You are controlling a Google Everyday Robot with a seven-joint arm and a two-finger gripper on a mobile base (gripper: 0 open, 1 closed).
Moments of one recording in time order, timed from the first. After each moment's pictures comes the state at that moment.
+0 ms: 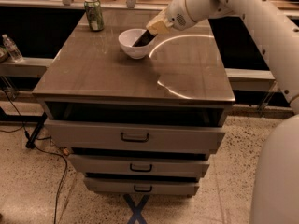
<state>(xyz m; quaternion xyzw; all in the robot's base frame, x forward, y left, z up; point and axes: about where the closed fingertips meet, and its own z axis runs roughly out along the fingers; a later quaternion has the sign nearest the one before) 0.750 -0.024 0.941 -0.52 0.70 0.17 0.45</state>
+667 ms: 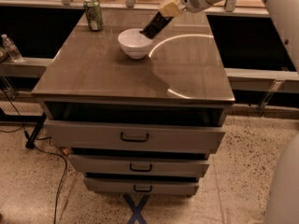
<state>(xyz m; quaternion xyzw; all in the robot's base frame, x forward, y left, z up) 0.747 -0.057 0.997 -0.51 0.70 0.11 0.48</state>
